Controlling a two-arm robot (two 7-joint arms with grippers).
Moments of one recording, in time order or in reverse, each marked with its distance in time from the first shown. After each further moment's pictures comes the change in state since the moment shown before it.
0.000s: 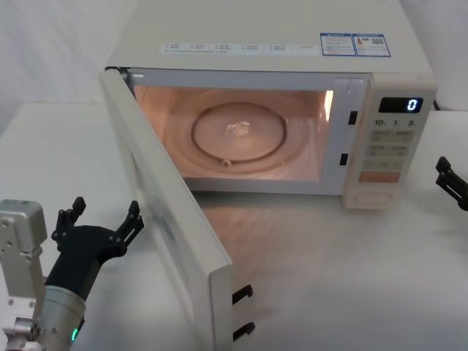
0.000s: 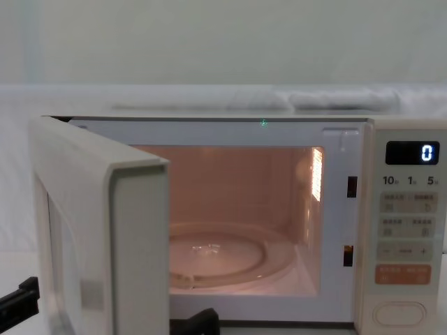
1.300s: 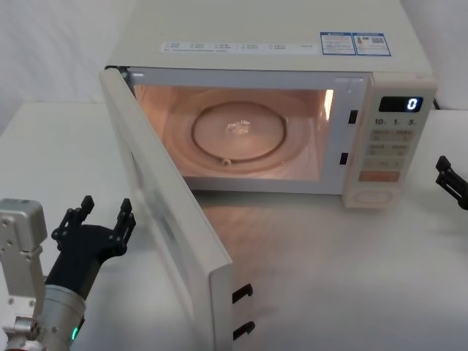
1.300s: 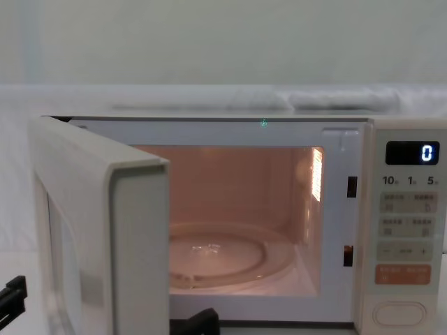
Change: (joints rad) left arm 0.000 0.000 0.000 0.000 0.000 0.000 0.000; right arm 0.000 0.000 0.000 0.000 0.000 0.000 0.000
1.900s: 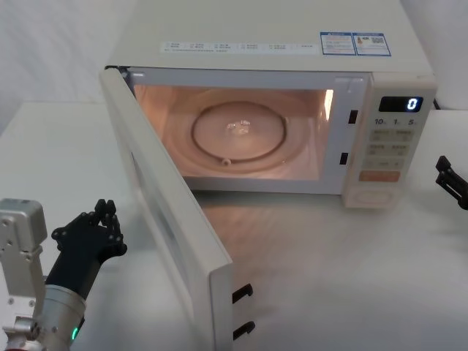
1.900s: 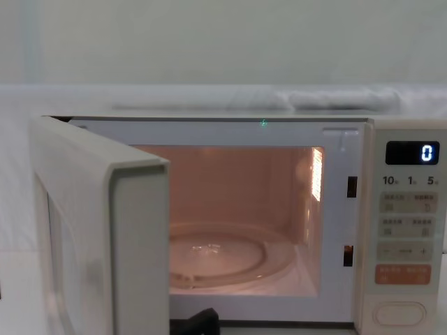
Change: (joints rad) left arm 0.000 0.000 0.000 0.000 0.000 0.000 0.000; right arm 0.000 0.000 0.000 0.000 0.000 0.000 0.000
